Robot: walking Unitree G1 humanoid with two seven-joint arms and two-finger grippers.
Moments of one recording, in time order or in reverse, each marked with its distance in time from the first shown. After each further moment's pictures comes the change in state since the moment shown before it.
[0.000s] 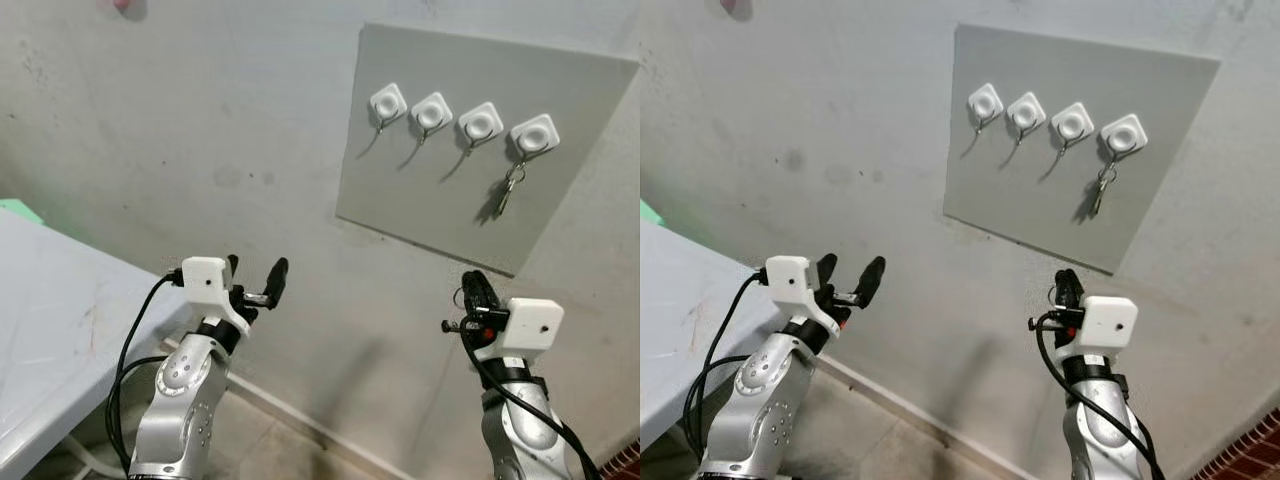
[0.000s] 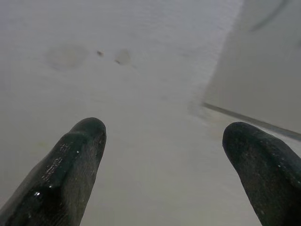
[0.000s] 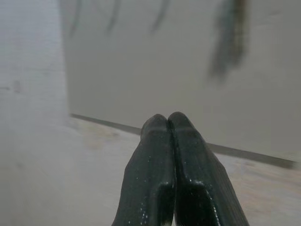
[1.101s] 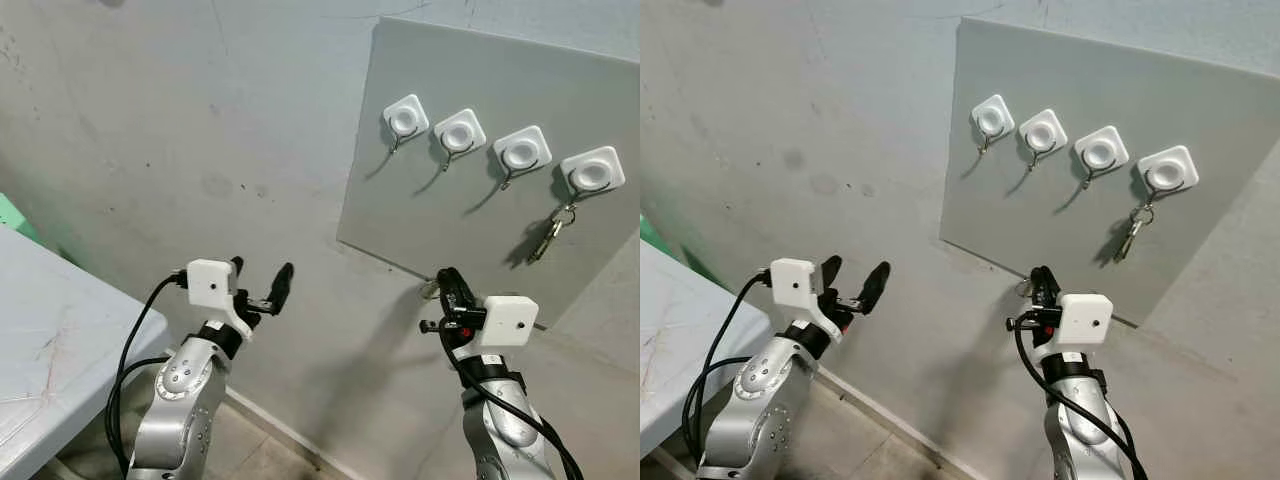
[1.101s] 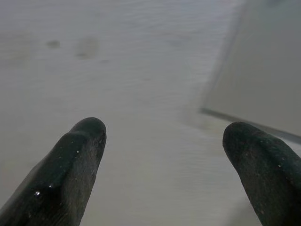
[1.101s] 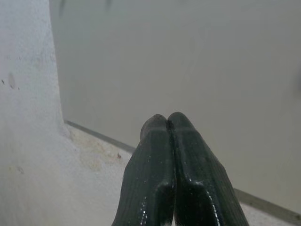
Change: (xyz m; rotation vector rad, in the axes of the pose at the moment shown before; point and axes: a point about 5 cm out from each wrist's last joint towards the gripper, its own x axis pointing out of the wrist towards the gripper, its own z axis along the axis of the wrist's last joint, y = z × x) left arm 0.000 -0.031 -0.001 0.024 0.007 -0.168; right arm 0.004 0.013 0.002 0.006 -0.006 0.090
